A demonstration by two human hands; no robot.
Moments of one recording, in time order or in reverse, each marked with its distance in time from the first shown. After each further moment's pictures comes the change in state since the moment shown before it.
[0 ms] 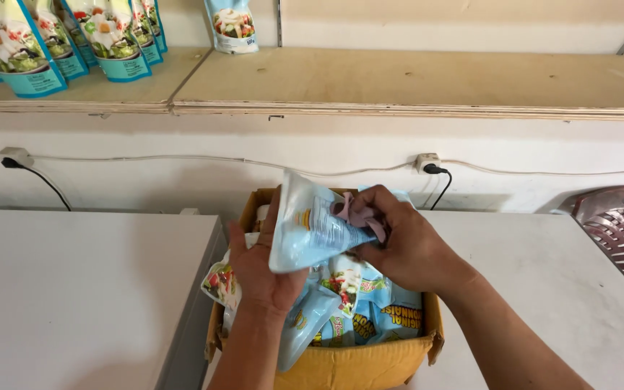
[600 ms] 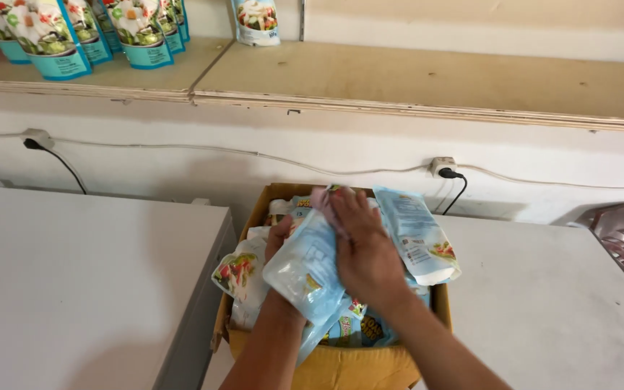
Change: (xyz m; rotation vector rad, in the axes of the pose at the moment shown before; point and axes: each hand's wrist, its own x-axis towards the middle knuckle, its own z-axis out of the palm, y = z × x) left_hand 0.003 0.013 -0.027 -0.057 -0.085 -0.084; right_hand 0.013 0.028 0.083 -0.230 0.313 -0.286
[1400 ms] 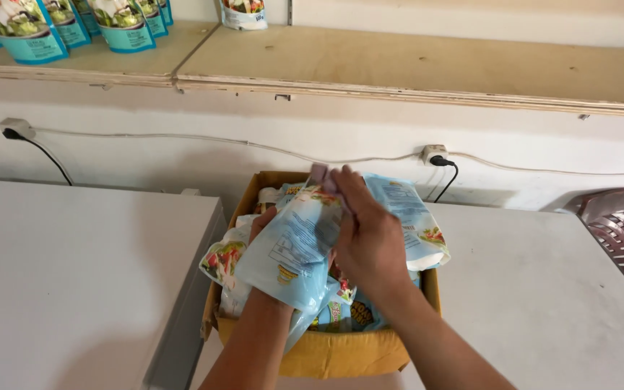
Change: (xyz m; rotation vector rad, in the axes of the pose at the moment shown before) left_hand -0.002 -0.032 -0.045 -0.095 -0.055 -0.206; right_hand 0.006 -0.061 -0.035 0.286 -0.131 0.707
